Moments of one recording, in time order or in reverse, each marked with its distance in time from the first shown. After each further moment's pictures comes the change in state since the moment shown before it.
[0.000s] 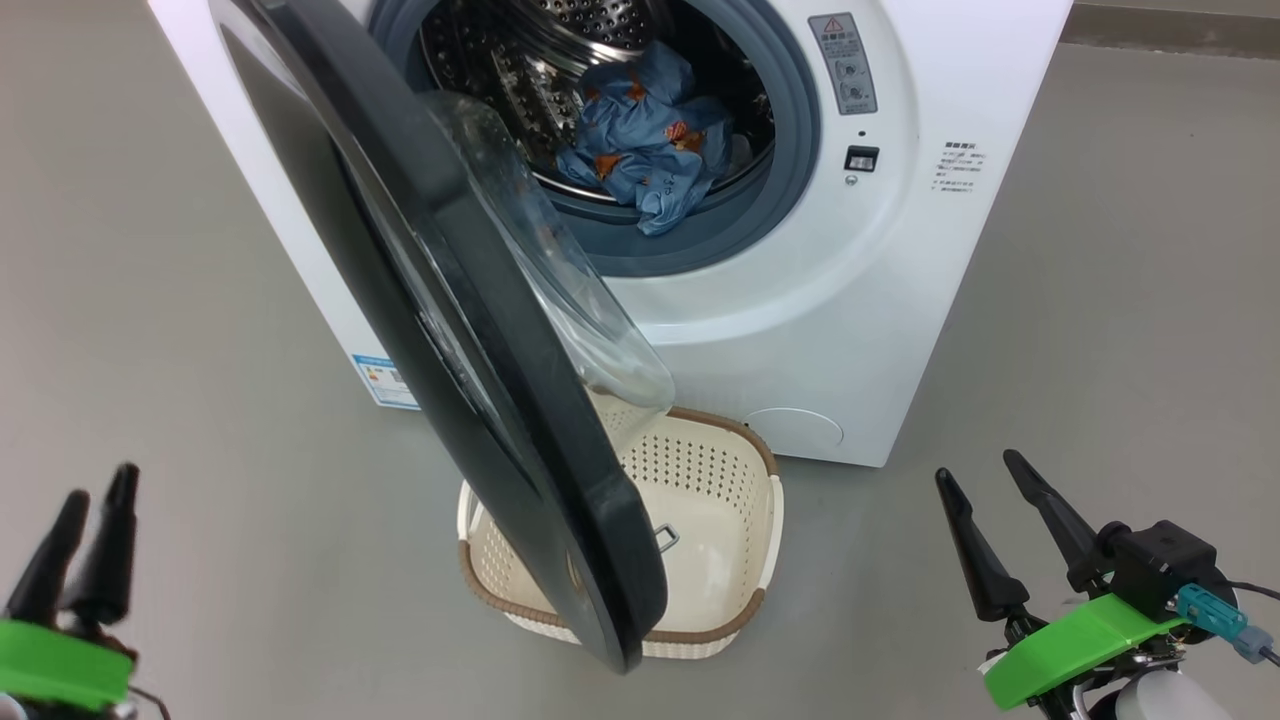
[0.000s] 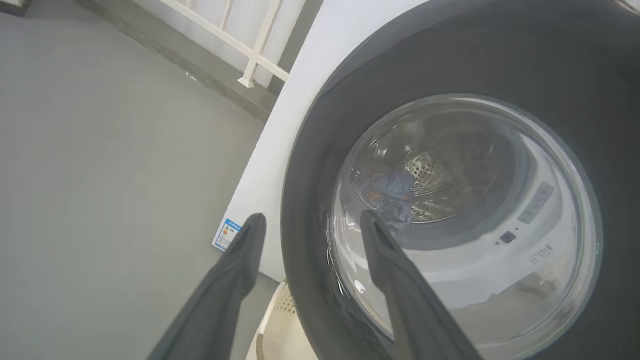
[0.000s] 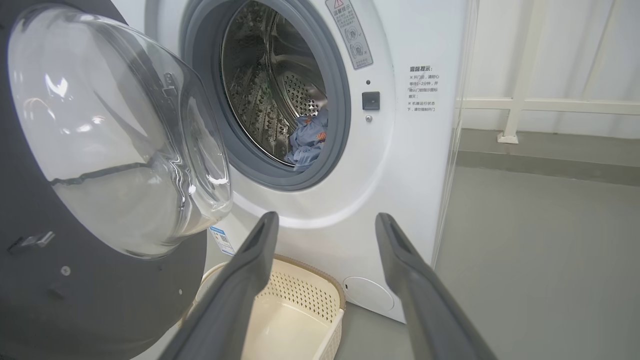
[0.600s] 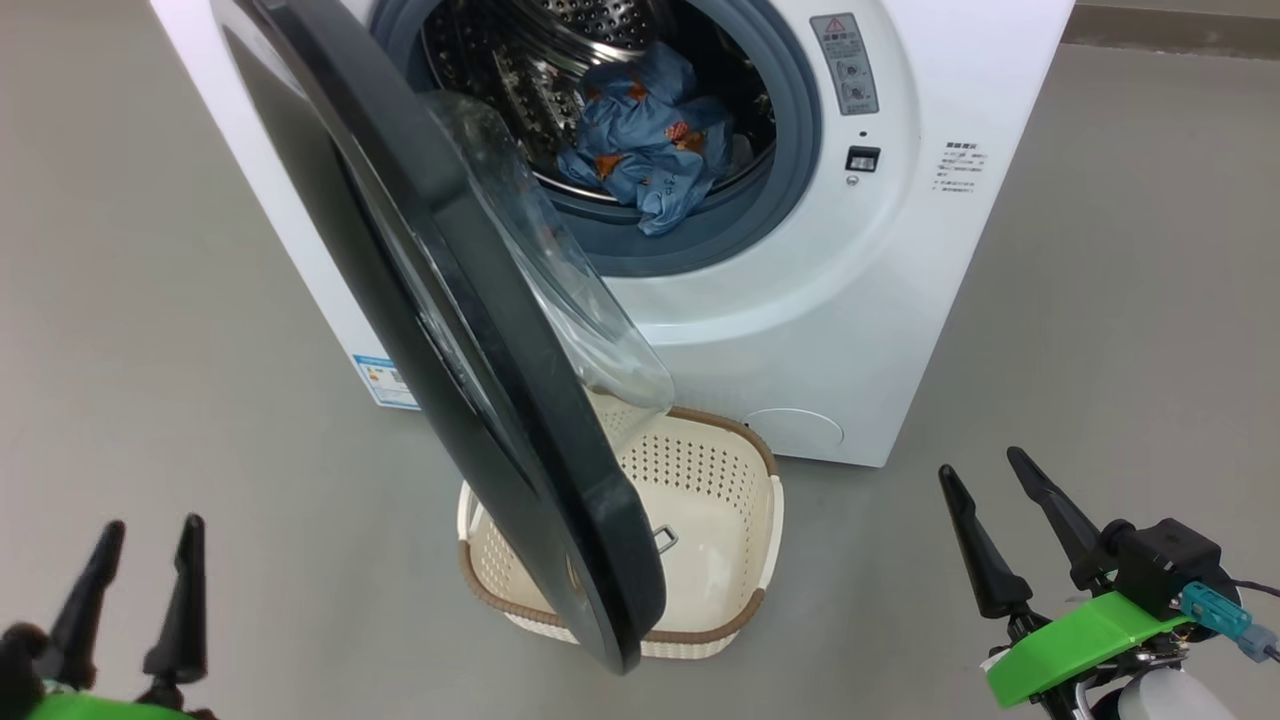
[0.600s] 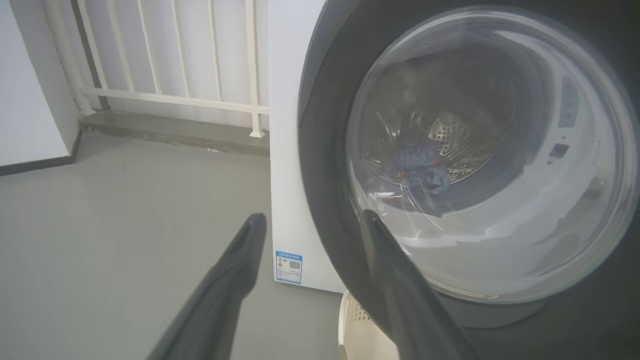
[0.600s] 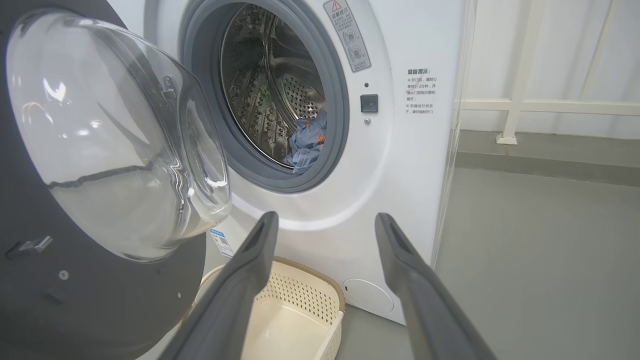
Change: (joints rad) left arm 0.075 -0.099 0.017 0.007 0.541 0.000 -0.226; right arm 0.000 0.002 -0.008 -0.002 0.000 0.000 0.000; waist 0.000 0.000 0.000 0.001
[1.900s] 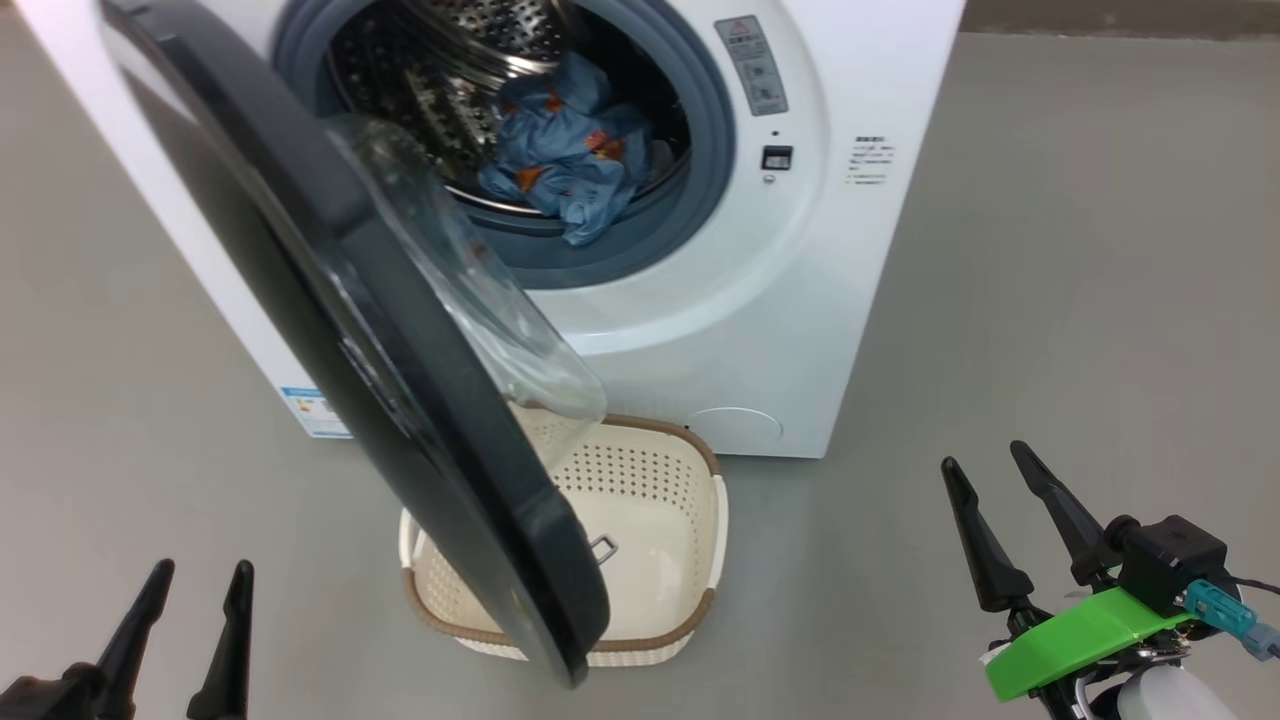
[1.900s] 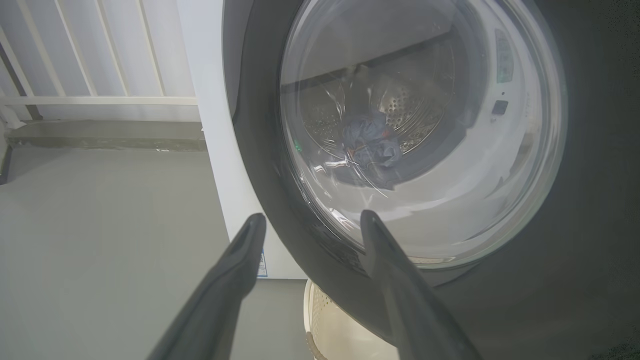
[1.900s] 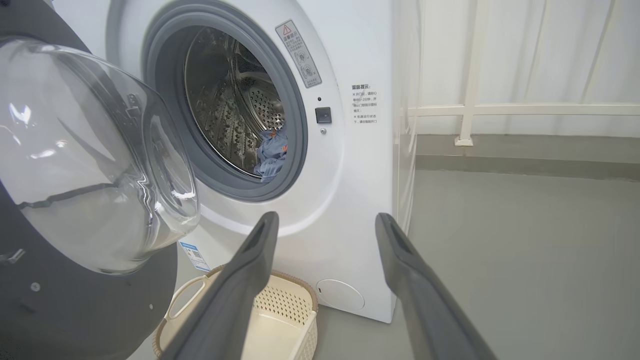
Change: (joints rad) left arm 0.077 -0.090 0.050 -0.023 0.178 0.000 0.000; right arm 0.000 0.016 -0.018 -0.008 0.000 0.000 0.000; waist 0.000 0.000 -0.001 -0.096
